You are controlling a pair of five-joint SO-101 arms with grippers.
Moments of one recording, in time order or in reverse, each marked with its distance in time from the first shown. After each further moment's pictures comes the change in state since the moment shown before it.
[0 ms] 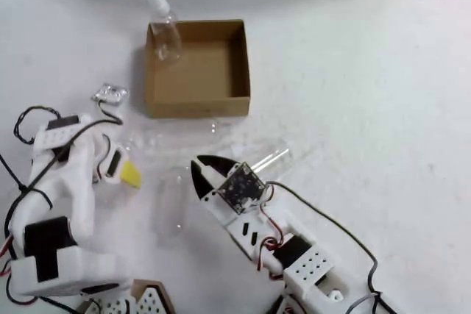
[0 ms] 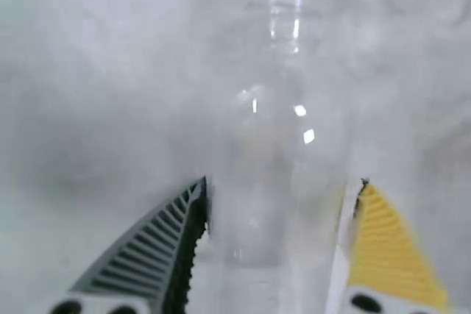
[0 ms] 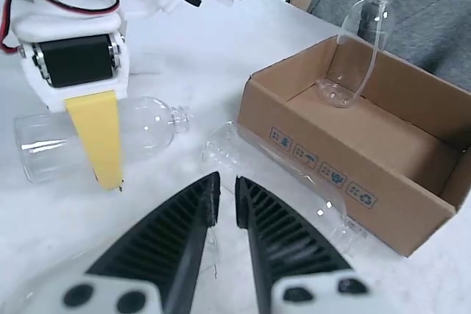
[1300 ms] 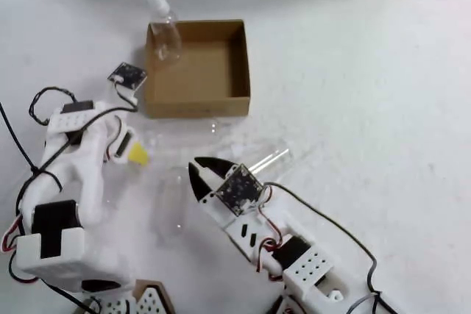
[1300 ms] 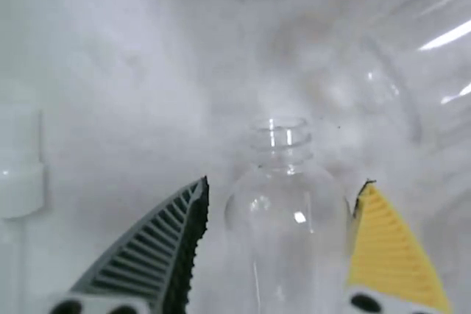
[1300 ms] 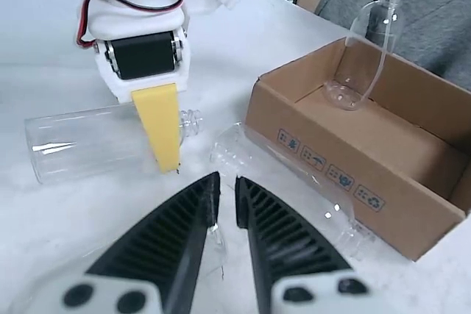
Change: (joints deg) left arm 5.1 6.7 -8.9 -5.2 -3.3; right arm -1.1 0.0 0.0 0.0 0.0
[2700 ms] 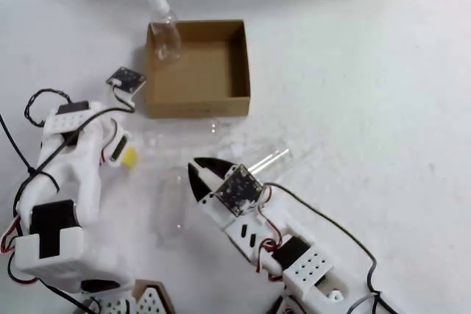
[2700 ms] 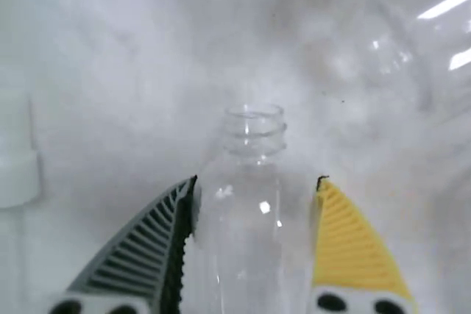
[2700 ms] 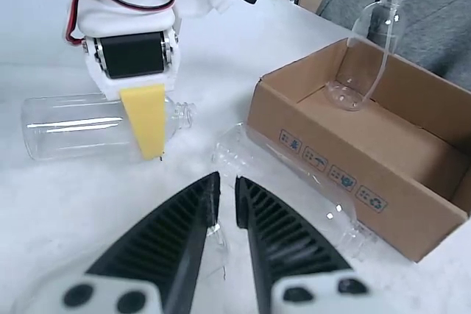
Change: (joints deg) left arm -1.4 0.2 0.0 1.9 -3.1; right arm -0.2 0.0 0.0 0.0 0.0
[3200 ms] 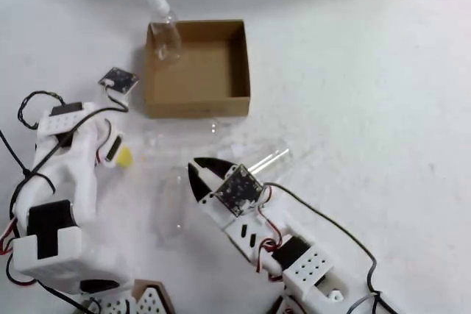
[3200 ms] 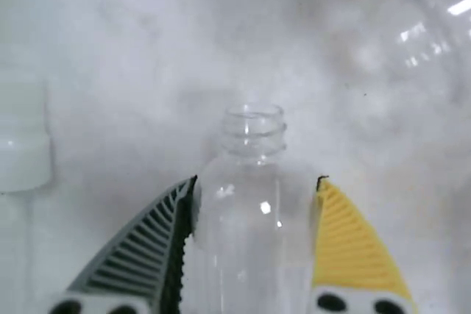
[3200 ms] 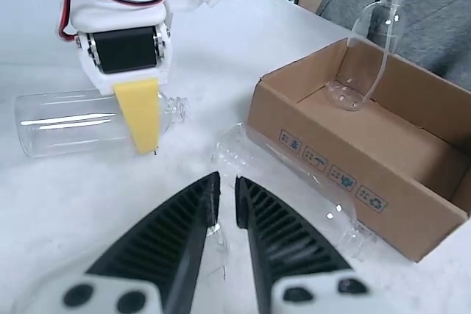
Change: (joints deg) left arm -2.0 0.0 0.0 0.0 0.0; right arm 0.0 0.0 0.0 0.0 0.0
